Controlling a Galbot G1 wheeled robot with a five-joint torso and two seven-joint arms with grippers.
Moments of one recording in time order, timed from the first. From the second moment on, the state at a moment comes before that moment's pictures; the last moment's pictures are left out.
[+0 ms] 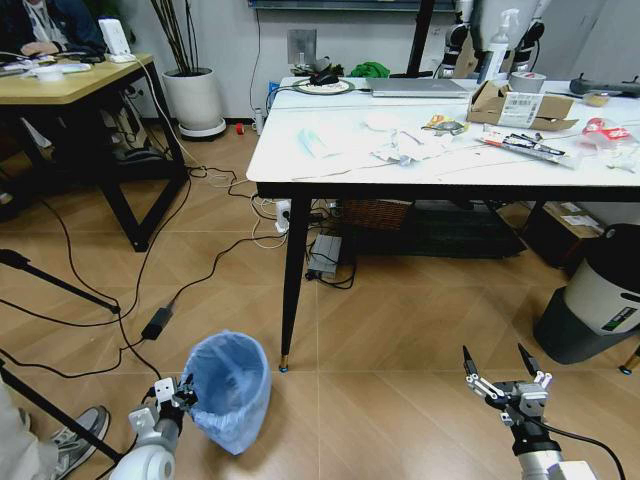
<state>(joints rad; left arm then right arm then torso) 1.51 -1.25 -0.62 -1.60 -0.55 0.04 0.04 -1.74 1.48 0.85 1.93 0.14 0.38 -0.27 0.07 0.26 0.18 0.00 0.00</state>
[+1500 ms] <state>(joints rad) 2.02 -1.20 -0.53 -2.27 -0.53 0.03 -0.08 -1.79 1.40 0.86 1.90 0.13 0.40 -0.27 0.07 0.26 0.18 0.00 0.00</state>
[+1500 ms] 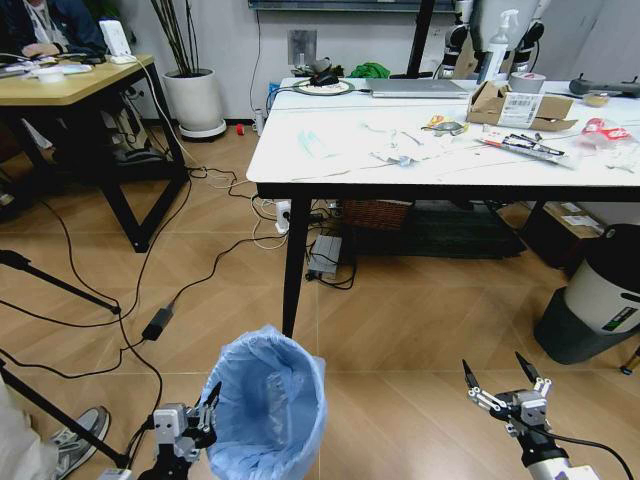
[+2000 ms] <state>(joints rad) 2.00 -1.22 -0.52 -2.26 -0.48 0.02 -0.07 -1.80 1.41 0.87 1.92 0.13 0.41 -0.27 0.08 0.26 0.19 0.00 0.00</state>
